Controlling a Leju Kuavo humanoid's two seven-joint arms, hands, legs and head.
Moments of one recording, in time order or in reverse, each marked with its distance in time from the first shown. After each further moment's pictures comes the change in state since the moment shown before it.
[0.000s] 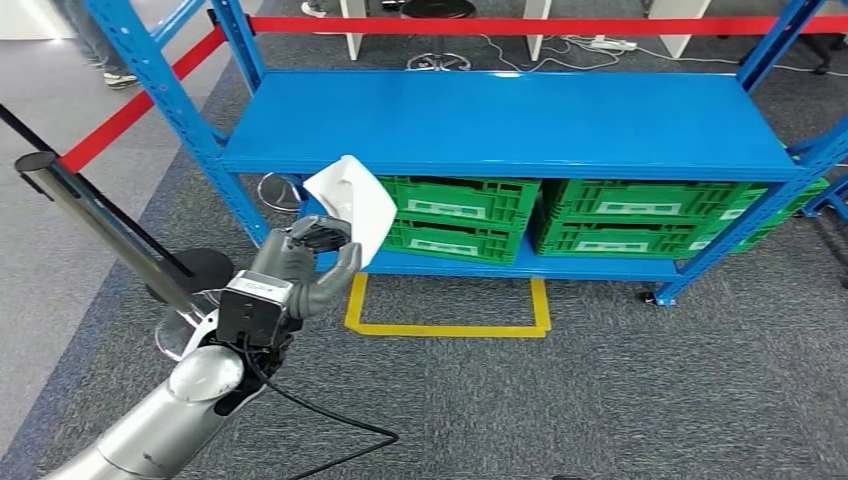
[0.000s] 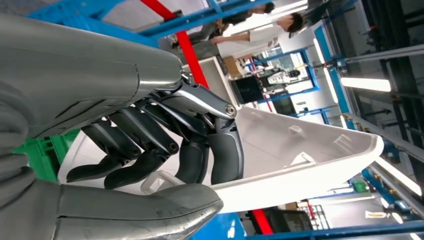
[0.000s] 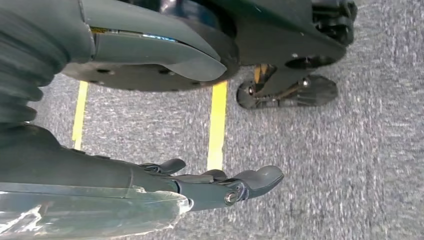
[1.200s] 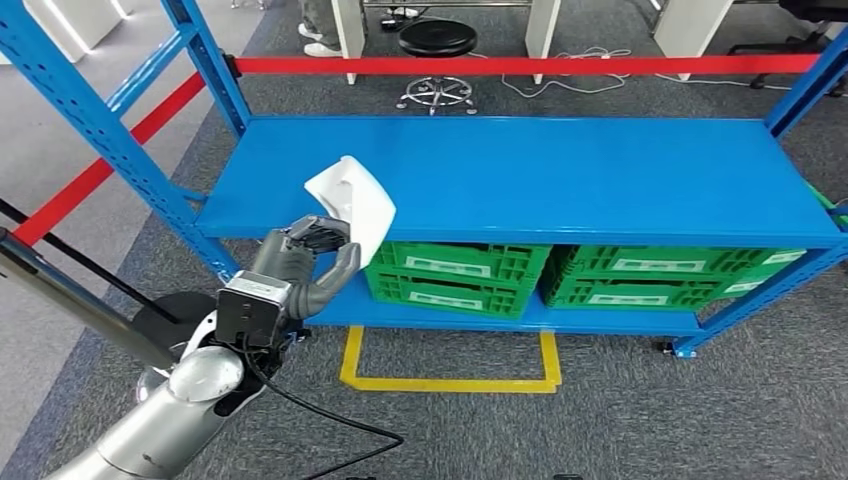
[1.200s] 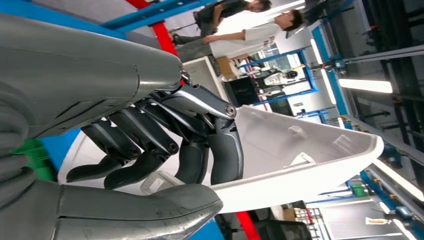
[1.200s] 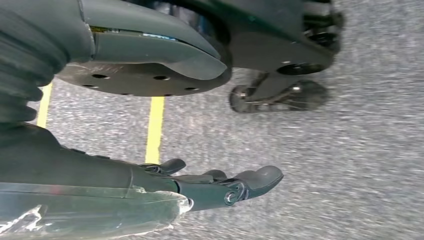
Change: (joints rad) left arm 0.006 -0.003 0.003 0.002 0.003 -0.002 -0.002; right arm 0.005 0.002 0.001 -0.013 0.000 0.004 0.002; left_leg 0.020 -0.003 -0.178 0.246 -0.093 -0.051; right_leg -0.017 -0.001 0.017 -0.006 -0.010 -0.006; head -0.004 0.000
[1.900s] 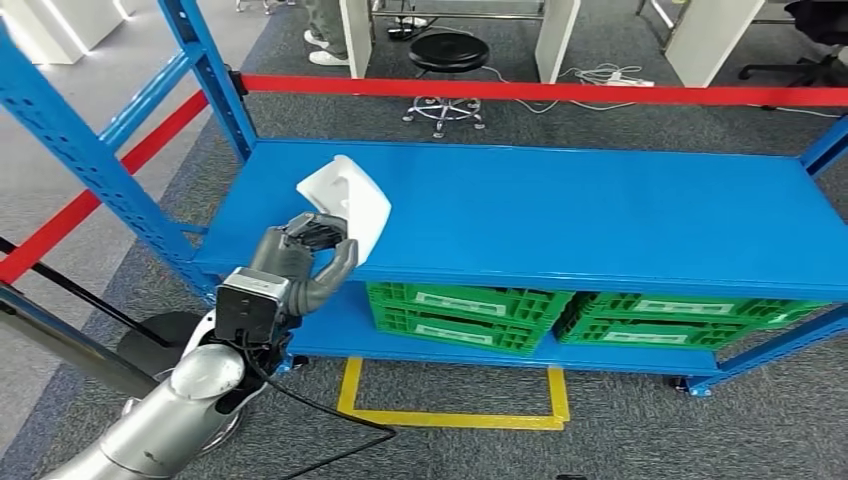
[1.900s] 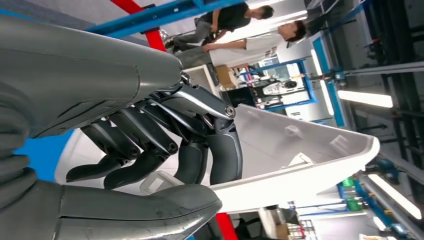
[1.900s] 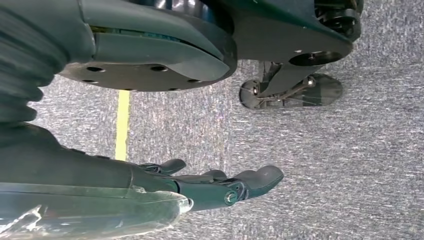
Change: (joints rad) left arm -0.004 -0.003 0.006 0.004 -0.001 0.001 0.000; right arm 0.005 0.005 0.000 -0.010 0.000 -0.002 -0.001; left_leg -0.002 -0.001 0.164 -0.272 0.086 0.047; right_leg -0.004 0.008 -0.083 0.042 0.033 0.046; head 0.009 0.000
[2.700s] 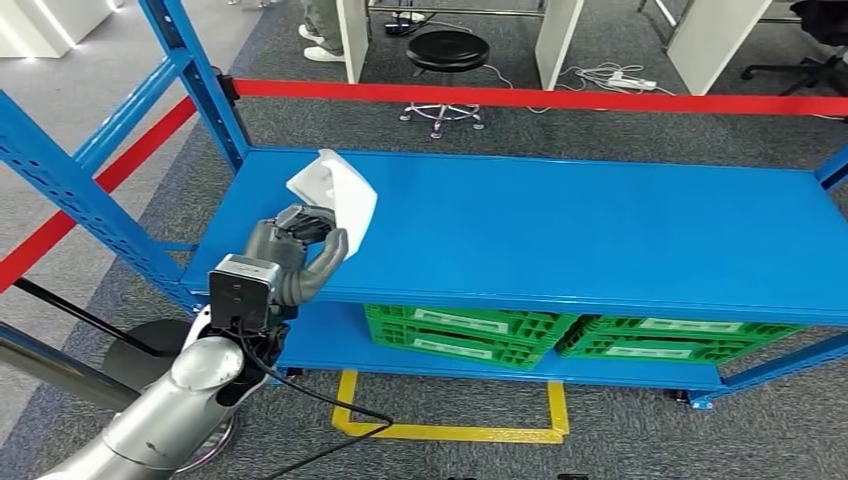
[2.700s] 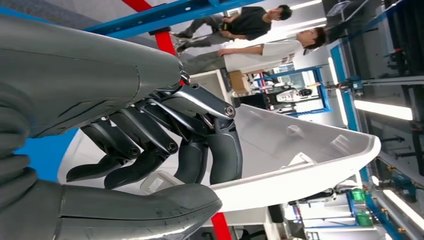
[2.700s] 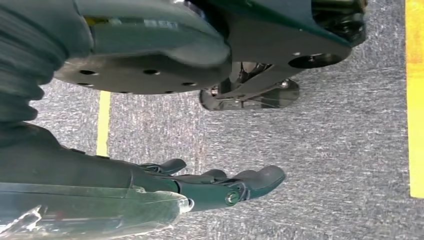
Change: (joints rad) left arm -0.005 -0.010 0.036 0.027 0.021 0.018 -0.006; right arm 0.008 0.006 0.000 -0.025 -0.007 -0.001 -0.007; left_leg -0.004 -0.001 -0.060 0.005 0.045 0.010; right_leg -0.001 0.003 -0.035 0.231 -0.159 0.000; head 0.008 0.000
